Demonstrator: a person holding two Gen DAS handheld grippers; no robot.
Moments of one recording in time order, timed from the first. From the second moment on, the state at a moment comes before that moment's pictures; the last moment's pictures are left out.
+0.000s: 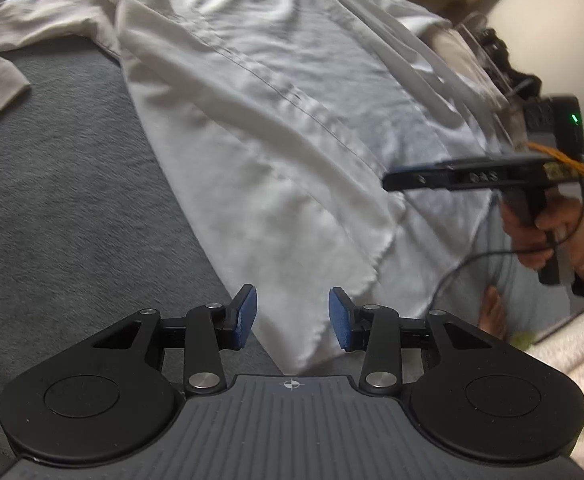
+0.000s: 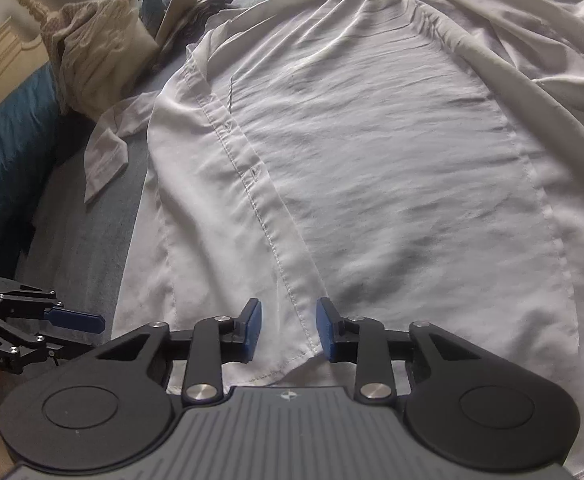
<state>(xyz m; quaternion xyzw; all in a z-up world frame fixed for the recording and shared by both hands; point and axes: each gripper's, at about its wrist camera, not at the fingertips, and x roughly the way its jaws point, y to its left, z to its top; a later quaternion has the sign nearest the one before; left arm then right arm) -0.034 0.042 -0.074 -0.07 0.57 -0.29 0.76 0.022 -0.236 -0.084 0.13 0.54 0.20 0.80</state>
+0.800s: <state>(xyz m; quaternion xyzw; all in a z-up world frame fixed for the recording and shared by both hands) -0.053 0.003 -0.103 -0.02 0.60 -0.33 0.73 0.023 -0.267 -0.092 0.20 0.54 0.17 0.80</state>
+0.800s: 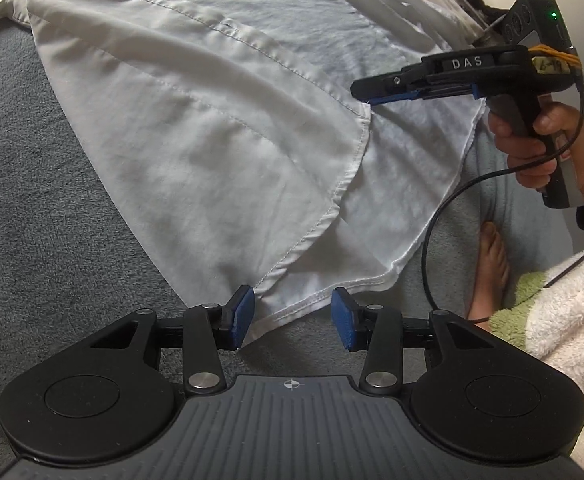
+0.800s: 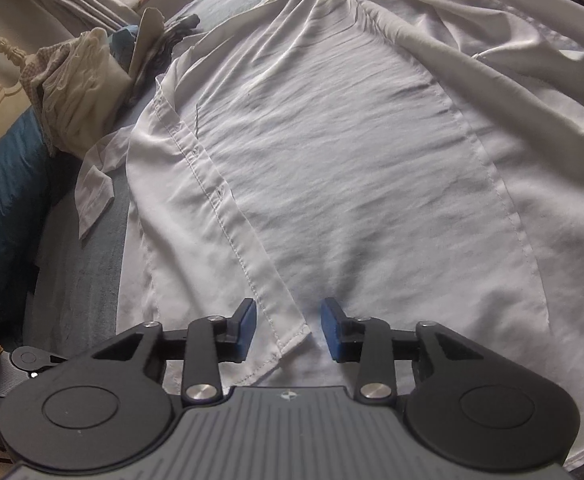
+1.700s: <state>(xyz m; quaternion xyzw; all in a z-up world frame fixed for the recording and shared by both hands) -0.056 0.003 -0.109 -0.02 0.60 -0.33 0.73 0.022 -0.273 -0.089 0.29 0.52 0.23 0.77</state>
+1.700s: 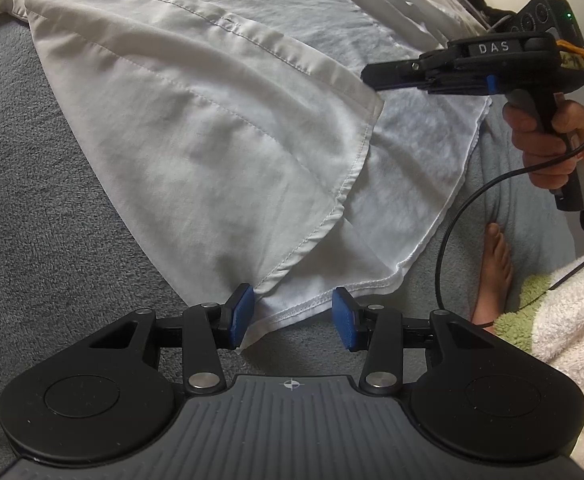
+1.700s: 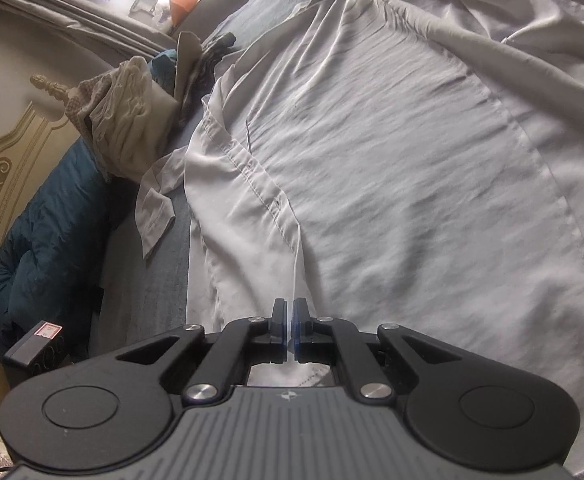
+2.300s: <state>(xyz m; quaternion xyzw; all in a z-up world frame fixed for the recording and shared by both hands) -0.052 0.002 -0.109 -0.01 0.60 -0.33 0.72 0.049 -0.269 -0.105 0.25 0.53 0.24 0.77</state>
